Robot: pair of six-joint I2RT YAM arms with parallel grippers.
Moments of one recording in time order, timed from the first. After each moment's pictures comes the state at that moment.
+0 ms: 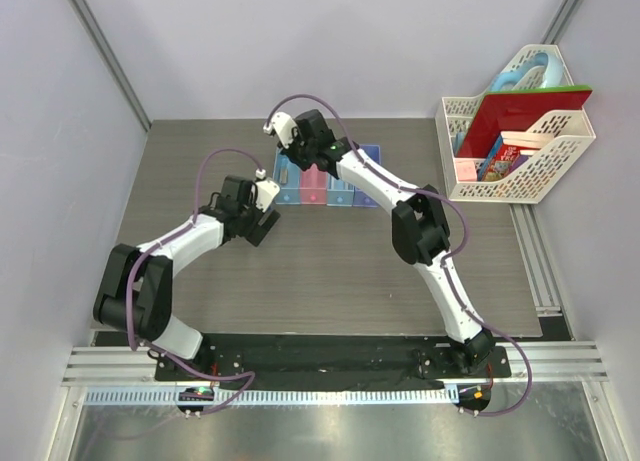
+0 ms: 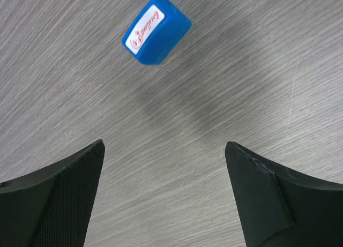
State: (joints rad) left arm -0.33 1.52 0.87 -0.23 -0.08 0.40; right arm 0.65 2.41 2.22 -0.38 -0.09 -0.43
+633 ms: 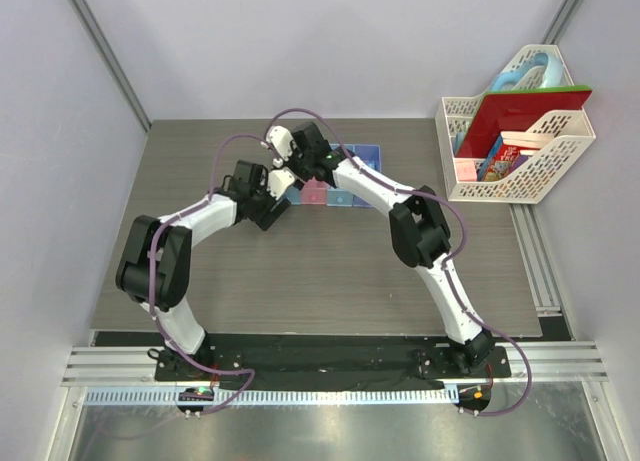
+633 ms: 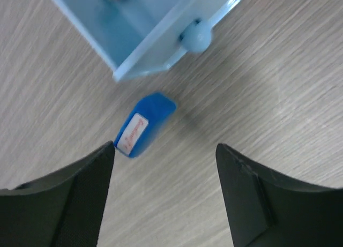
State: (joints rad) left arm -0.33 1.73 1.06 -0.22 0.04 0.50; right arm 0.67 2.40 2.13 -0.37 -0.01 -0.47
